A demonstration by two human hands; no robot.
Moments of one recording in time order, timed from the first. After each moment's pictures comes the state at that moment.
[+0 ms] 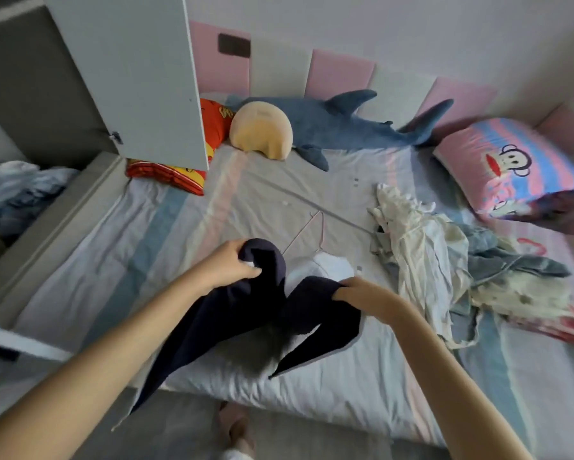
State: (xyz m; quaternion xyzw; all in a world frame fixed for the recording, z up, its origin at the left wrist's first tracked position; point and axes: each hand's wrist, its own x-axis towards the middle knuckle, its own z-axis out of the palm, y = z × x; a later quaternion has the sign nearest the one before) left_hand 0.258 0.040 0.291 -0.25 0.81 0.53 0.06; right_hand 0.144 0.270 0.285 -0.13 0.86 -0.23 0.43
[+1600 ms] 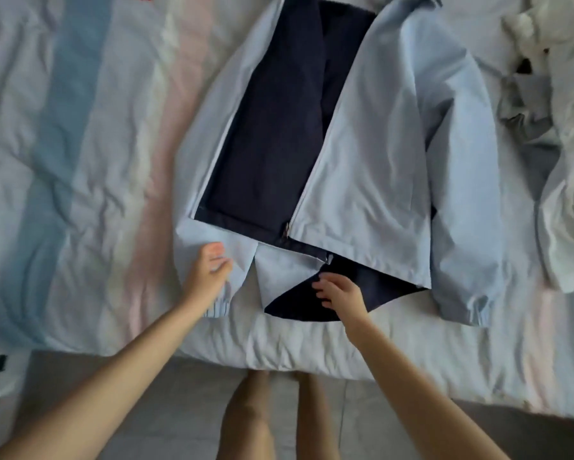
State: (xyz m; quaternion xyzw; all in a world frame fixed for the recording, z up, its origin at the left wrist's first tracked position) left_hand 0.234 -0.026 -0.179 -0.48 0.69 0.54 0.08; right_hand 0.137 0.195 -0.160 0.22 0.74 -0.47 0.43
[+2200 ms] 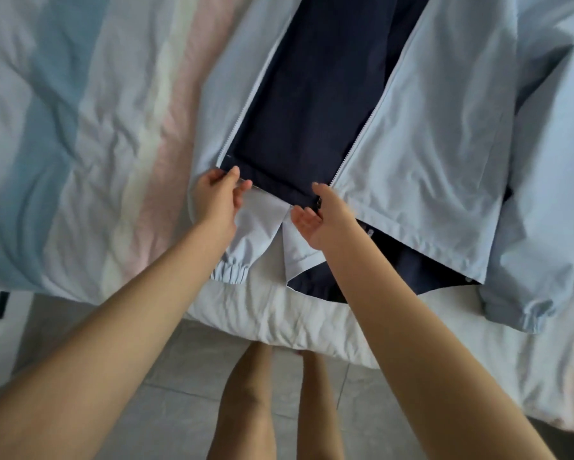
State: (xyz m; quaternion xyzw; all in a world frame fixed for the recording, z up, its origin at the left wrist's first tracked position) left_hand 0.193 -0.058 -0.200 -0.61 0.39 0.67 -0.15; right_hand 0.111 0.061 -0.172 0.47 0.52 -0.56 0.43
